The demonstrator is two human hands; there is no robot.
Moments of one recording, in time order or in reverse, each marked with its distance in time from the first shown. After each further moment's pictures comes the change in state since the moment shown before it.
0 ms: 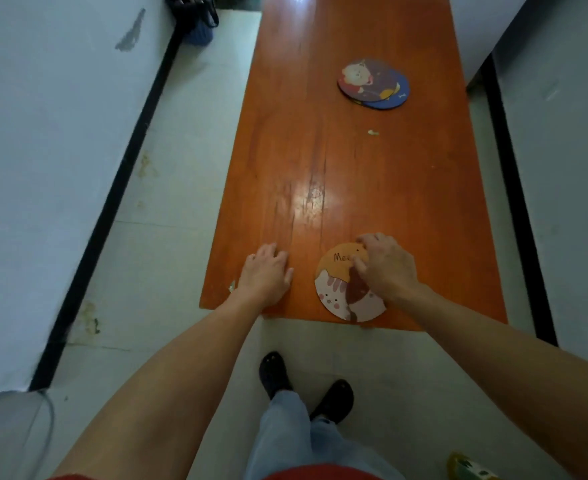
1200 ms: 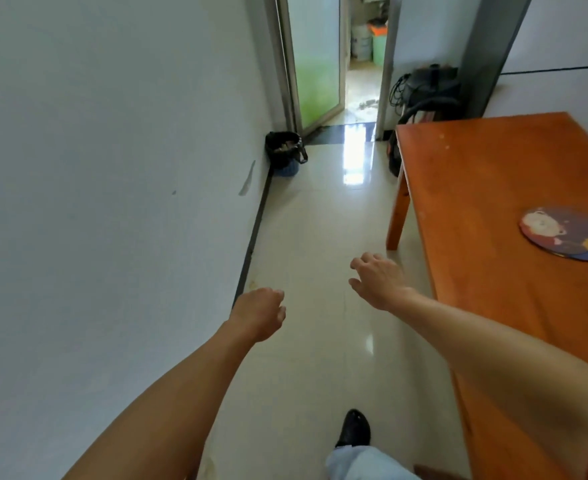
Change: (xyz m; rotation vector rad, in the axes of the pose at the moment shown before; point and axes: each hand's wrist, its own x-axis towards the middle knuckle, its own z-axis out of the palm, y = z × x) left_hand 0.143 -0.447 -0.307 0.190 0.119 0.061; right_hand 0.362 -0.426 -0.007 -0.160 0.054 -0.209
